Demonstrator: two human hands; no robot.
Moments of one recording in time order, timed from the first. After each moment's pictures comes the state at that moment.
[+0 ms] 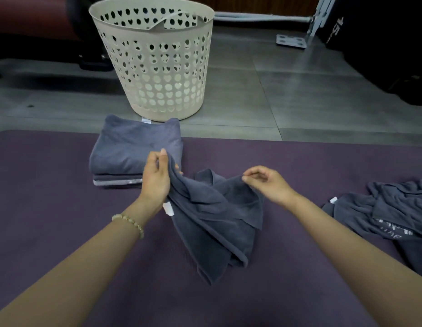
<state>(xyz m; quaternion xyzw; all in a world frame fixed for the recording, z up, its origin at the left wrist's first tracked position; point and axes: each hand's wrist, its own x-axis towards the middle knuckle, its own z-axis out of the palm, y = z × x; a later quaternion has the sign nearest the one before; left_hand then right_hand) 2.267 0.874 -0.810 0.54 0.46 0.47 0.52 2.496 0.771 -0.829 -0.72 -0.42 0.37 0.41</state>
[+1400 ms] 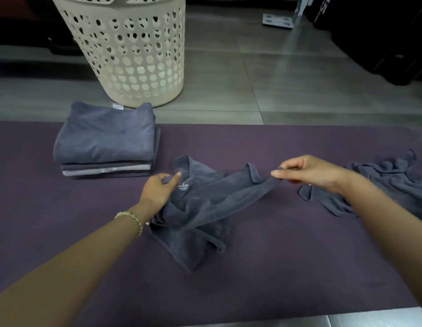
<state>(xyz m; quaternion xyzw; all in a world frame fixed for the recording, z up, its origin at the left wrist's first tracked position) 2.301 0.853 -0.890 0.65 0.55 0.22 0.47 2.590 0.686 -0.773 -0.75 -0.43 0.44 0.25</state>
